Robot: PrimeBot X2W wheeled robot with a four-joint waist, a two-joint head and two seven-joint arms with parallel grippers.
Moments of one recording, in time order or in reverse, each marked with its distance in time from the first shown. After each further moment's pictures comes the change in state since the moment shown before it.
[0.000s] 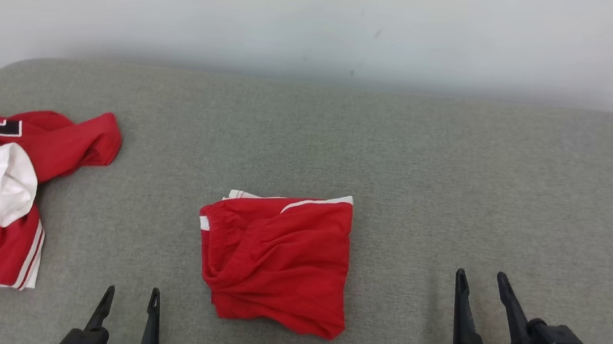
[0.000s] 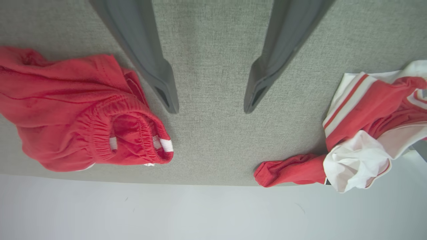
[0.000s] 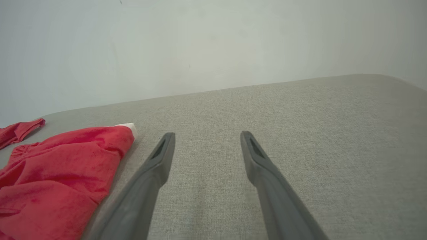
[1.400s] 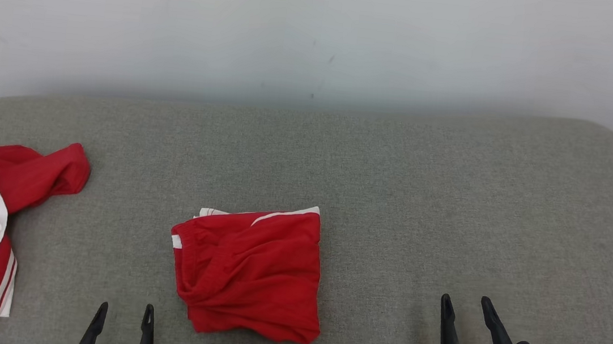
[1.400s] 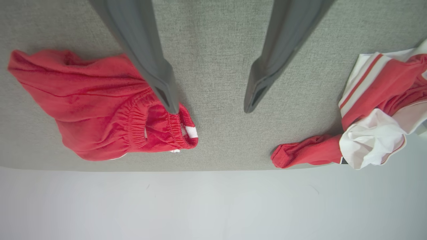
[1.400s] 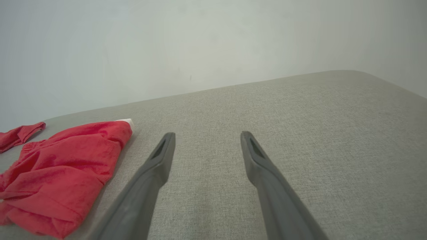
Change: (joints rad) left arm 0.076 0.000 0.019 -0.064 0.018 -0.002 0.000; right arm 0.071 0.001 0.044 -0.013 0.030 0.000 0.000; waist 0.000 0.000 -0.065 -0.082
